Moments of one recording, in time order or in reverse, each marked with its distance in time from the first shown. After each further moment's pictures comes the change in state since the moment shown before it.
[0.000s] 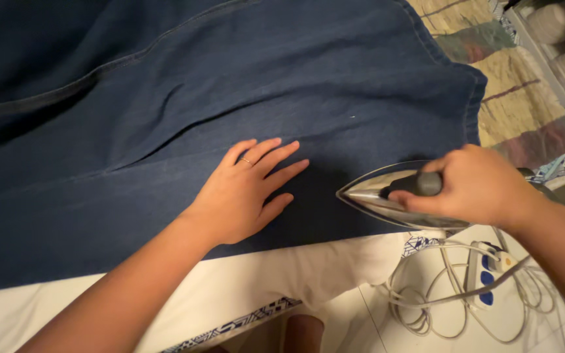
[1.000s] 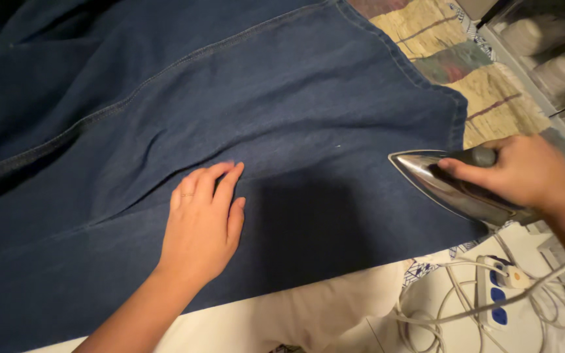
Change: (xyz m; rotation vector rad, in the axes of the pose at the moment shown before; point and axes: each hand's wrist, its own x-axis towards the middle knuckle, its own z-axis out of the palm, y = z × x) left_hand -0.005 -0.008 -0.003 0.108 0.302 -0.330; right_hand 0.033 0.078 0.005 0.088 0.202 0.246
